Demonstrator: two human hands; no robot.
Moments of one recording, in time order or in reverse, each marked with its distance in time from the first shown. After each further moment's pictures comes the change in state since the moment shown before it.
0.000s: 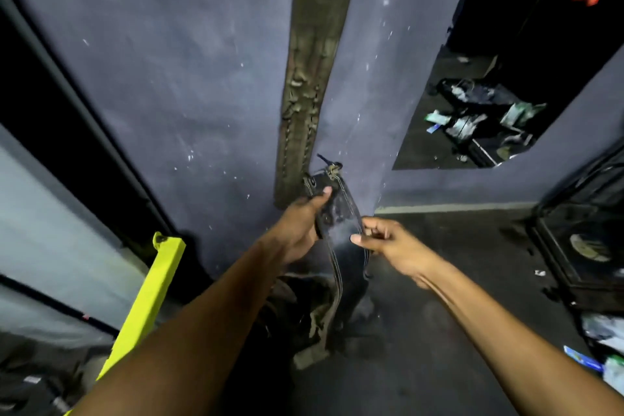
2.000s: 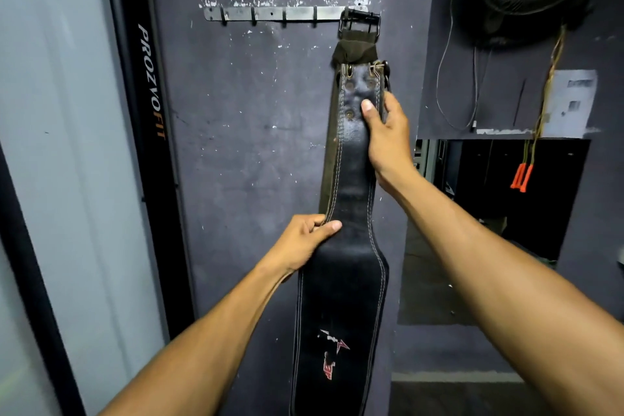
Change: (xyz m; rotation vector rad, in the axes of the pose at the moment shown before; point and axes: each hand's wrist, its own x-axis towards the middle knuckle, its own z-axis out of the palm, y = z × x) left_hand -0.188 0.217 0.114 0.646 -0.110 0.703; right_hand -0.126 -0.428 -0.027 0.211 0.560 -1.079
